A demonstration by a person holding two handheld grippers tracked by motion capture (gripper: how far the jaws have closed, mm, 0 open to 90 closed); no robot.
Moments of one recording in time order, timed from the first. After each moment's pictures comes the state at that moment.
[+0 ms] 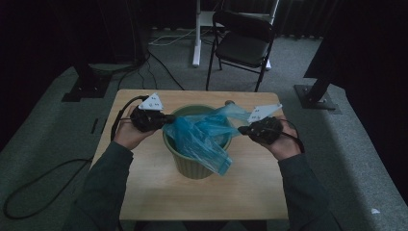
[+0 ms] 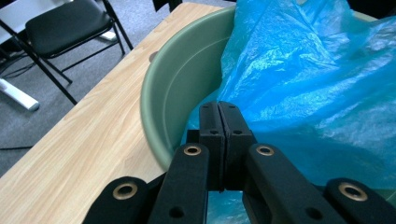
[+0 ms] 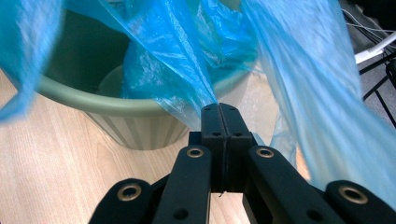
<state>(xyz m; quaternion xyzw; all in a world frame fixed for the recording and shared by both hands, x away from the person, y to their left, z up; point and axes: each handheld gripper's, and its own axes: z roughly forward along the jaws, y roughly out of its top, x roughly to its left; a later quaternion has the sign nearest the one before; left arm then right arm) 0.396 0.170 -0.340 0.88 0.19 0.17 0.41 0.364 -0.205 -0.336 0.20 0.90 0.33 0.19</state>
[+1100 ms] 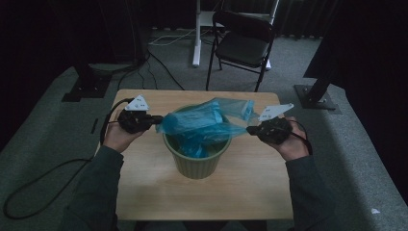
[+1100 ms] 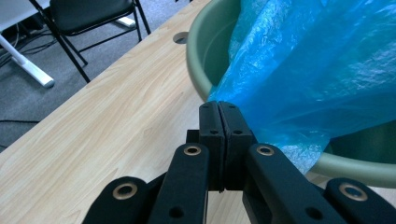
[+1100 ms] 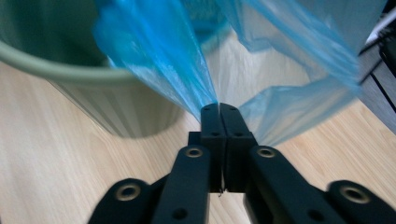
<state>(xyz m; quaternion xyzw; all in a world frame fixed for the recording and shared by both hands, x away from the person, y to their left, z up) 0.398 0.203 -0.356 0.86 0.24 0.18 0.40 0.365 -0.230 -0.338 0.24 0.89 0.34 0.18</state>
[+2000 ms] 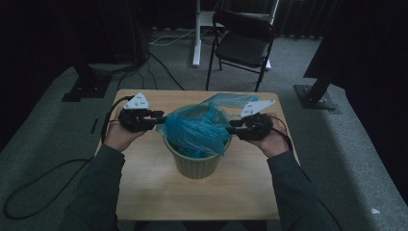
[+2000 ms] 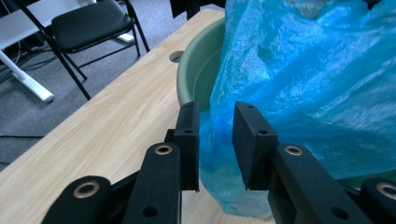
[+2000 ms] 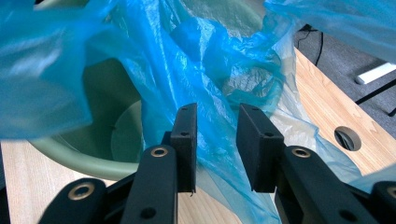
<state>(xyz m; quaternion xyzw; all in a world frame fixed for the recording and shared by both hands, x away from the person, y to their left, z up) 0.393 0.198 -0.341 0.85 0.23 0.19 0.43 0.375 -0.182 -0.337 0.22 0.88 0.39 0.16</state>
